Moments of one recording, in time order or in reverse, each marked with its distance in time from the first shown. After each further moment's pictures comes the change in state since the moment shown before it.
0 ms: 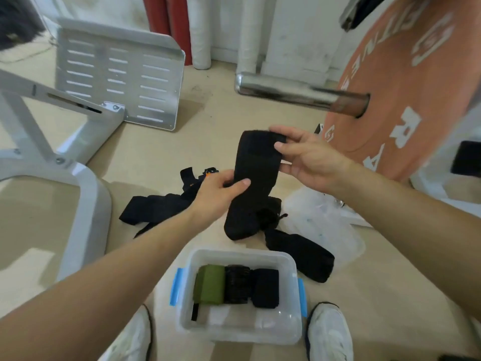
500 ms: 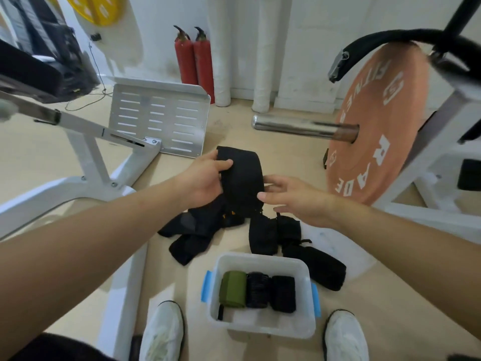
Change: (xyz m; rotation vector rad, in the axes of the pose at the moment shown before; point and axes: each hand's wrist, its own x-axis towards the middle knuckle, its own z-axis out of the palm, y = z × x) left_hand -0.053 0.118 -0.064 -0.433 -0.012 -0.163; right_hand -0.085 -0.008 0.052 -0.482 -0.244 0.115
